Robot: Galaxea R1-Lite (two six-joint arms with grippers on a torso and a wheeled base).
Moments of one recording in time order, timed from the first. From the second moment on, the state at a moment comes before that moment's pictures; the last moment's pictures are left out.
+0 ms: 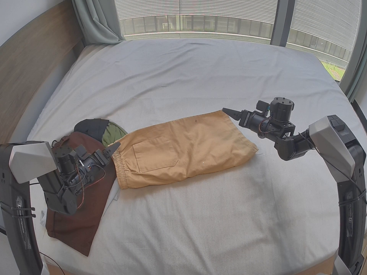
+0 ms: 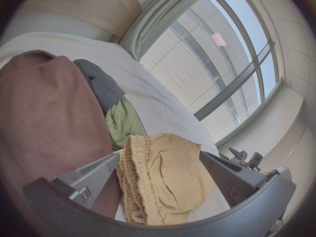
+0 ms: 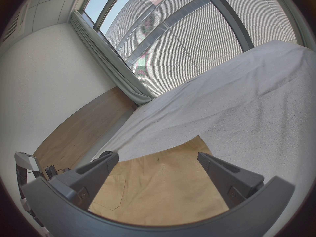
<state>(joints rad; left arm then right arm) -0.02 2.36 -0.73 -1.55 -0.35 -0.68 0.22 2.48 -1.61 -0.82 0.43 0.42</state>
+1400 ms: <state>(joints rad) -0.10 2.21 -0.58 -1.55 -0.45 -0.62 0.26 2.27 -0.82 -1.27 0.43 0.60</state>
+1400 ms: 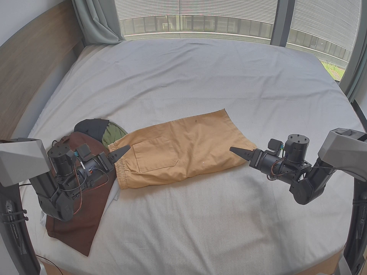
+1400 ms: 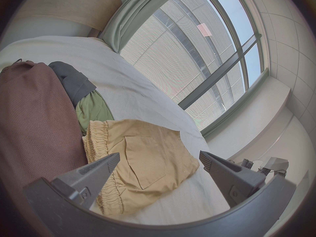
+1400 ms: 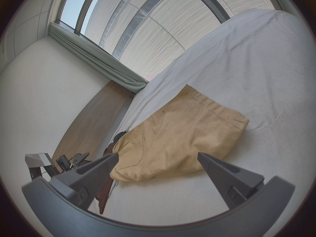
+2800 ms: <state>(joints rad) -0.11 2.22 -0.58 -1.55 -0.44 -0.61 0.31 2.51 -0.96 -1.28 0.37 0.60</state>
